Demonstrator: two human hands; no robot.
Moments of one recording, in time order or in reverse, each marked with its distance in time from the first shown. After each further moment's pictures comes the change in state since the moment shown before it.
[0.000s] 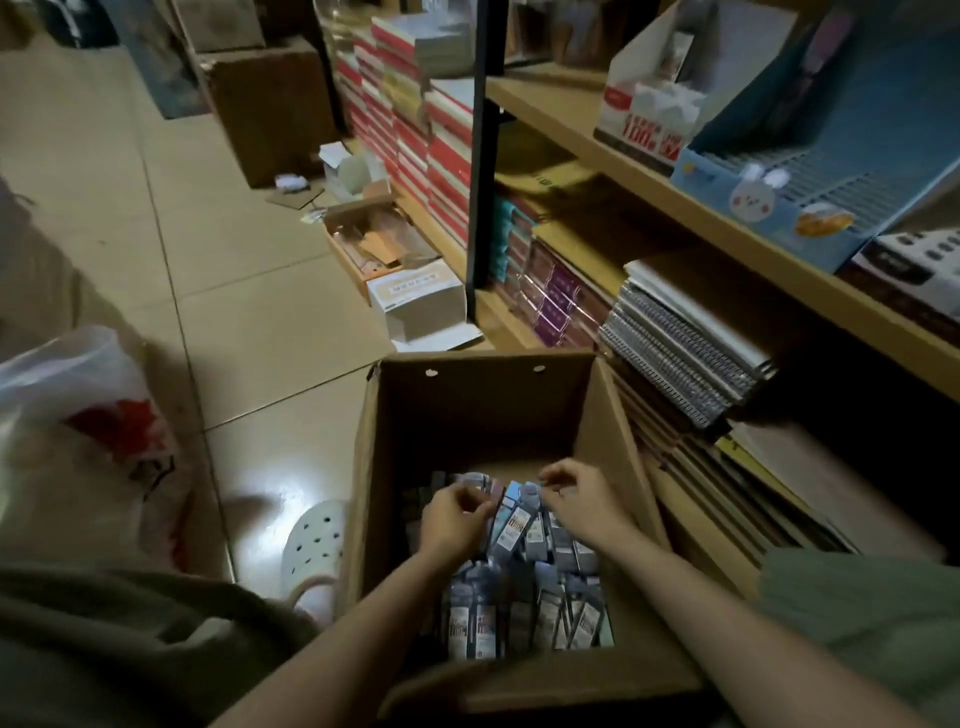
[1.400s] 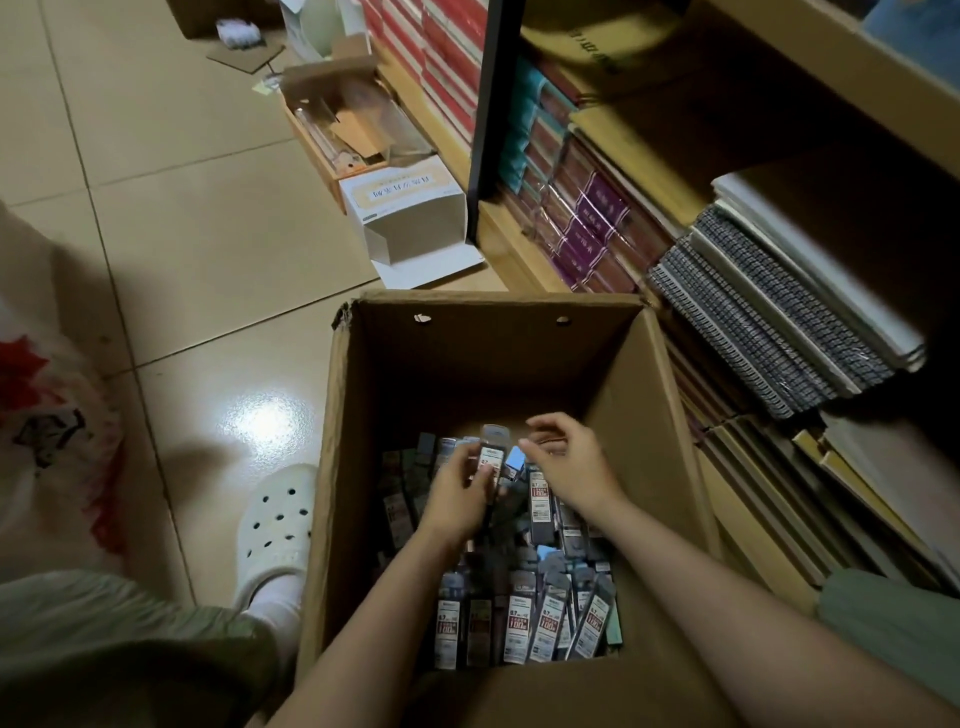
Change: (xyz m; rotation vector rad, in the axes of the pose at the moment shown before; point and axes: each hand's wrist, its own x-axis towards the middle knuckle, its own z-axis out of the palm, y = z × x) left_hand 0.068 -0.038 0.038 -0.502 -0.086 -0.100; right_hand 0.084 0.042 0.043 0.039 -0.002 0.035
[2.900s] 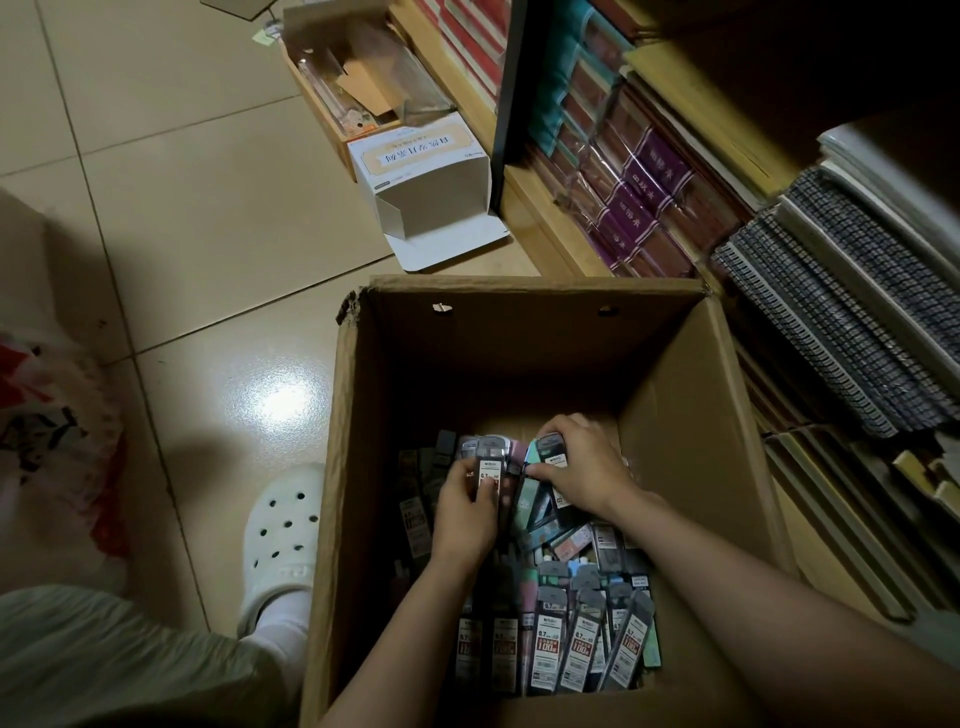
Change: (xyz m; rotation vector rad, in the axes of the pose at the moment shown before) left_hand 0.016 -0.027 -0.009 0.048 0.178 -0.092; right_hand 0.043 0.027 0.022 -0.484 -0.157 -0.073
